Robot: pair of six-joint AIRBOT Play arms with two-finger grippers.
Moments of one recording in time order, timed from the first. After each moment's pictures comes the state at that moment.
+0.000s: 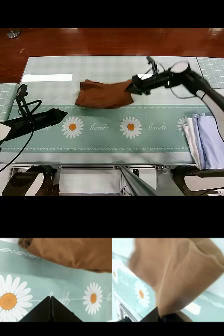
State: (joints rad) left arm 0.01 -0.58 0.46 0.89 -0.89 -1.50; right arm 0.18 -1.57 1.37 -0.65 1.20 1.40
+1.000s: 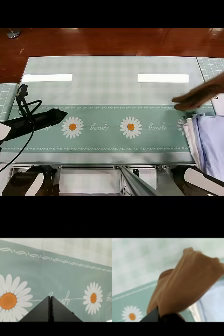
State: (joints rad) left arm 0.01 -0.59 0.46 0.89 -0.89 -1.50; right arm -0.52 -1.21 1.82 -1.31 1.84 1.70
